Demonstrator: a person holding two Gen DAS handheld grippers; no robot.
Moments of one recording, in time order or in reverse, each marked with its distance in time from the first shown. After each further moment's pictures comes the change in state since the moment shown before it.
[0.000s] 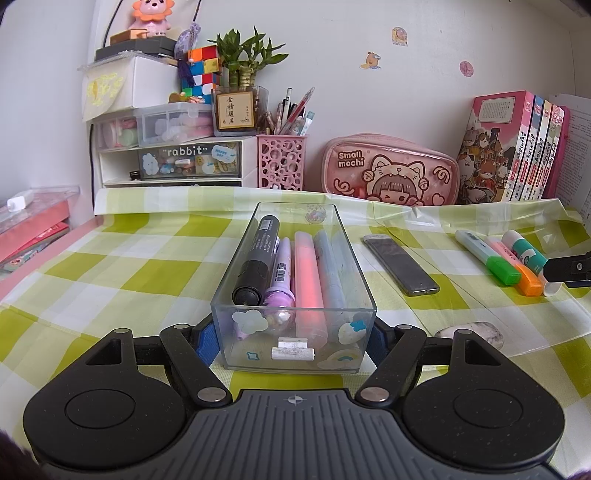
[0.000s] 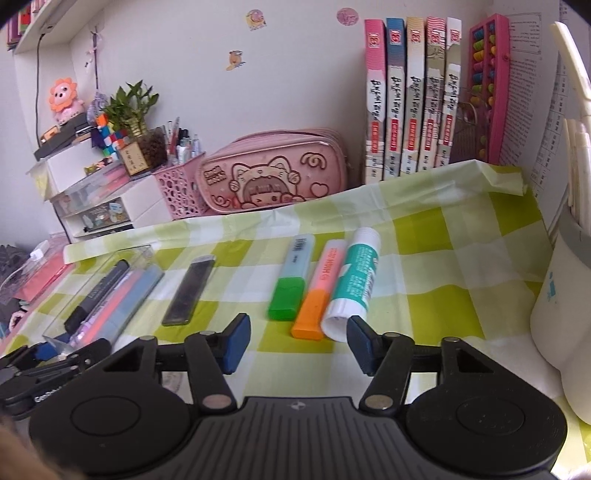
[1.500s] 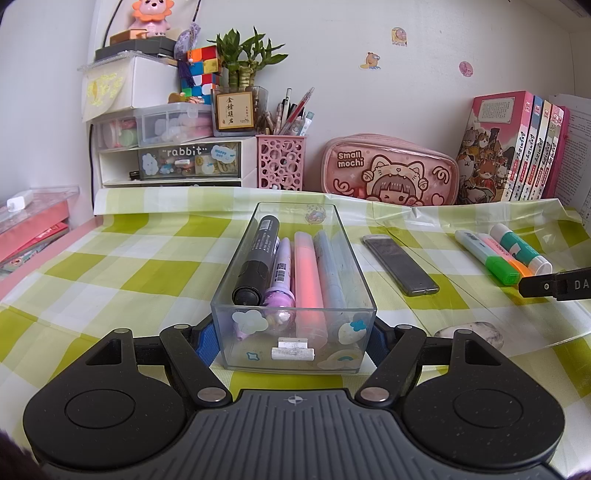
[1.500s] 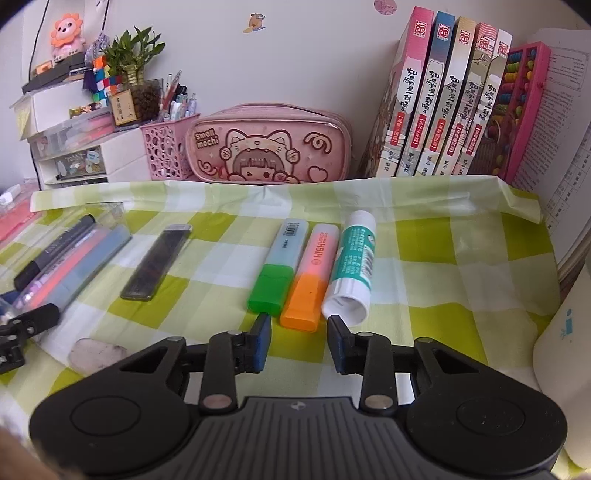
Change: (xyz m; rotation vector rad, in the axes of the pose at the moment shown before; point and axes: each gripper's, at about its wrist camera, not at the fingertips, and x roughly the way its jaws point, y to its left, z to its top) left arm 0.000 0.000 0.000 0.000 0.000 0.000; right arm 0.032 0.016 -0.001 -0.158 0.023 -0.092
